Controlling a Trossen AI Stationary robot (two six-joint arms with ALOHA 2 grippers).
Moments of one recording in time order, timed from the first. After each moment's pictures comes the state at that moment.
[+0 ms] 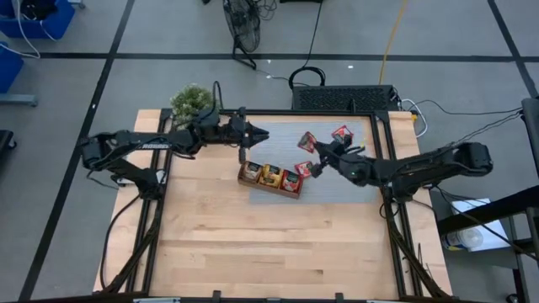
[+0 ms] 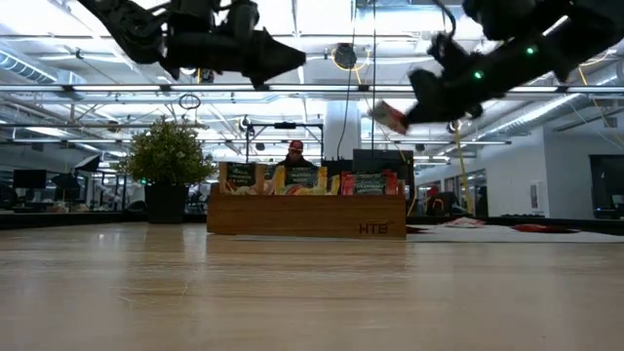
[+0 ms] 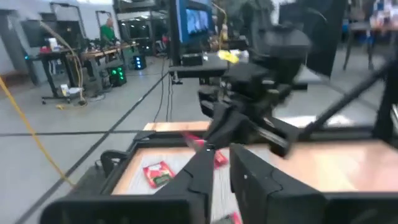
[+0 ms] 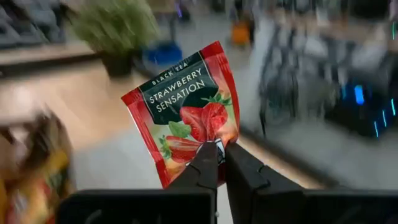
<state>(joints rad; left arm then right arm) 0.40 1.41 0.78 0.62 0.38 0.09 -0.05 1.18 0.44 0.38 0.76 0.17</state>
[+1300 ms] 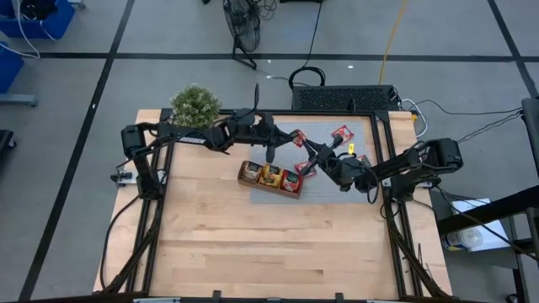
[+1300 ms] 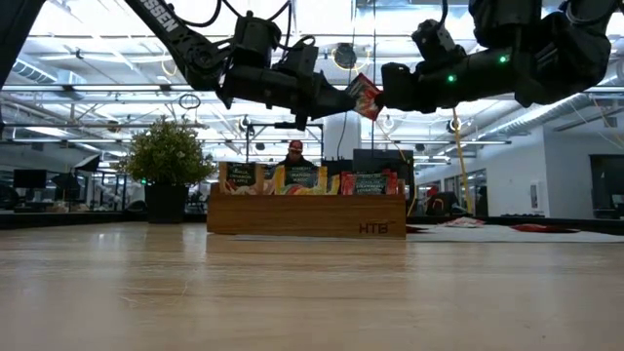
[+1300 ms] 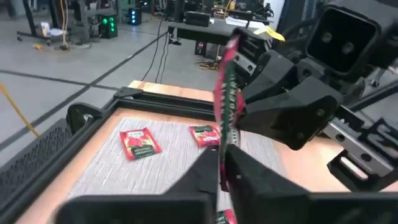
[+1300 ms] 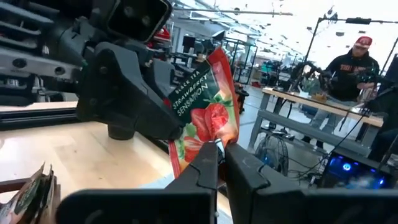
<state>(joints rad) 0.38 1.80 1.05 0.61 0.36 -0.07 0.00 1.53 0.43 1.23 0.81 -0.27</state>
